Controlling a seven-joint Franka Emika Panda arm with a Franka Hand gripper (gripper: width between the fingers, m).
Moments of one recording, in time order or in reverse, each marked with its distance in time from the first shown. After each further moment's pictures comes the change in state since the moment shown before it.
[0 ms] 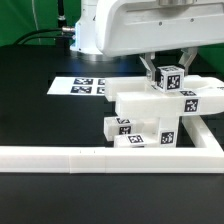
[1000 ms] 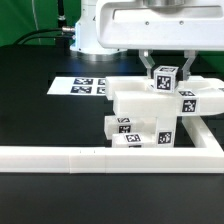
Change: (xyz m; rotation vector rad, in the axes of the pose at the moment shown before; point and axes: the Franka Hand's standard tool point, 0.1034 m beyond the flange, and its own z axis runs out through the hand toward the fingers) arm 0.001 0.000 0.000 0.089 -0.011 0.792
